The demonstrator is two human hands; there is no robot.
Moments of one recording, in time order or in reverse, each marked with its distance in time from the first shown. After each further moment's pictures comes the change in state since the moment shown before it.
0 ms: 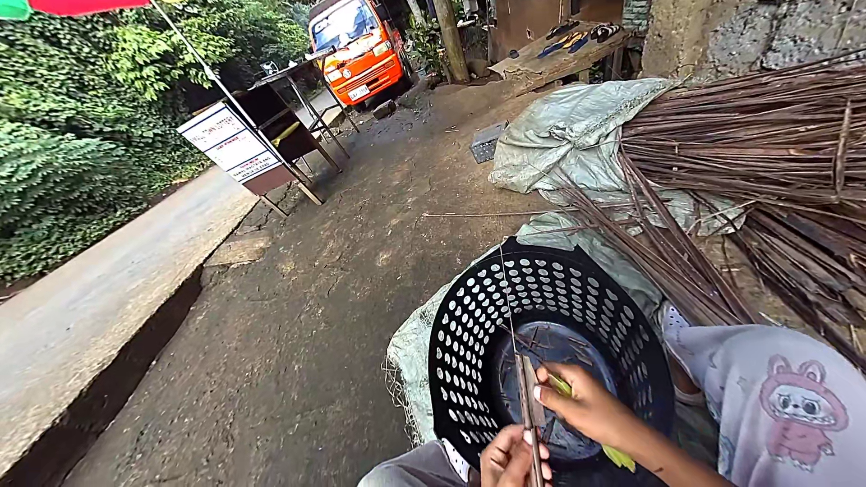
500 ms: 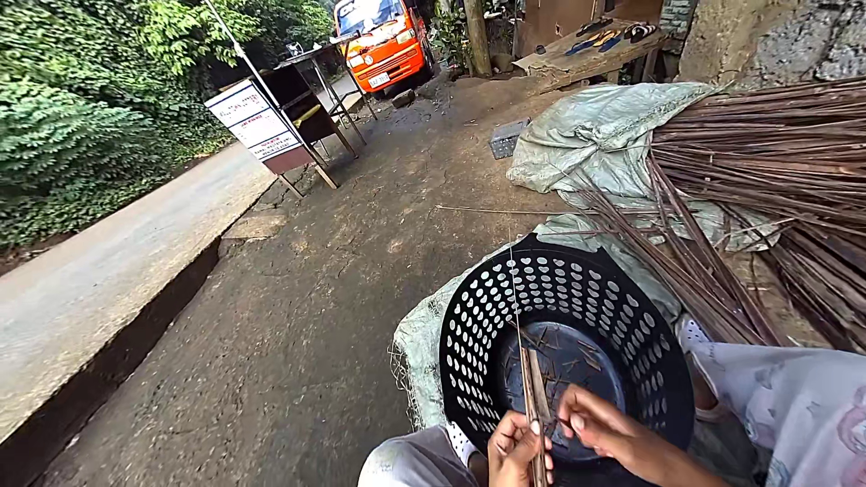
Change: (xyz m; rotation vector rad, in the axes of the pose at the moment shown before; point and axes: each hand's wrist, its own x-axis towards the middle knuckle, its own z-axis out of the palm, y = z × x) left_hand 0.001 -0.001 0.001 -0.100 0.059 0.038; right_hand -0.017 0.044 -0.012 0.112 -0.310 -0.160
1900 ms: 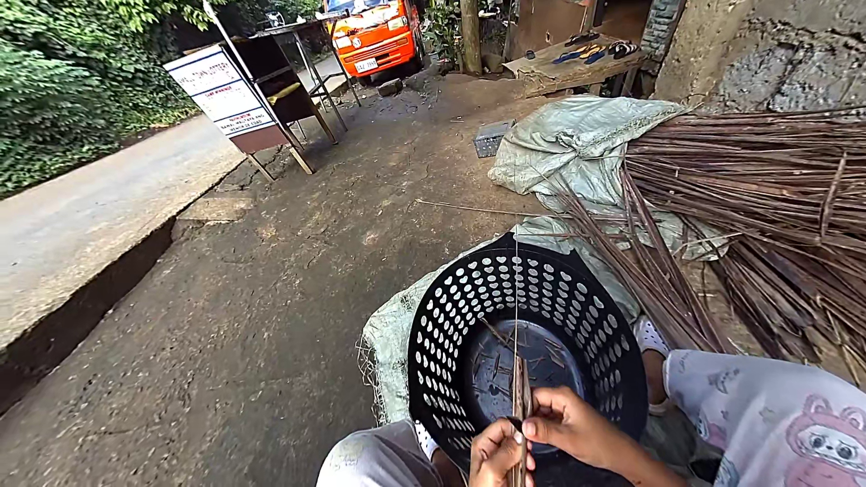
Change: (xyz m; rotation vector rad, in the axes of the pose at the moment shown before) left_hand 0.001 -0.011 0.003 -0.009 -0.126 -0.063; right_hand 0.011 0.001 0.001 0.007 0.092 -0.006
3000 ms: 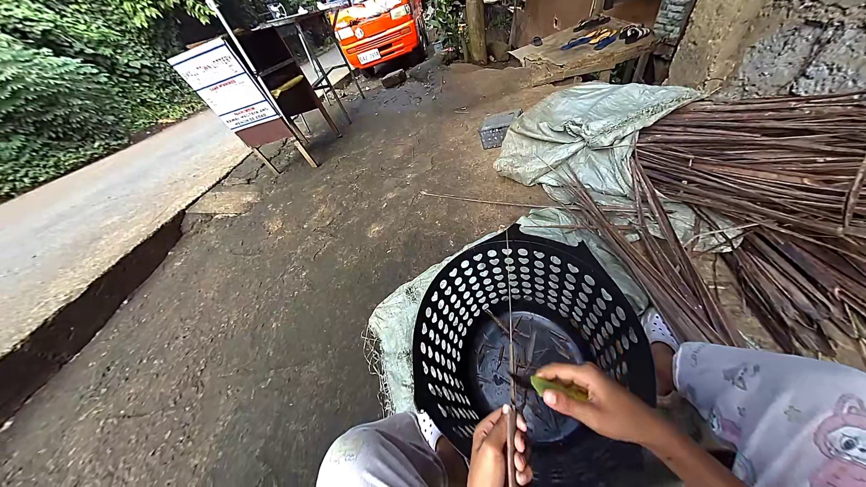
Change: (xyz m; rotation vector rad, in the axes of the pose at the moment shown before) left_hand 0.009 0.003 -0.005 -0.082 0.036 -0.158; right_hand 0.001 -0.013 -0.025 -0.350 0.004 -0.070
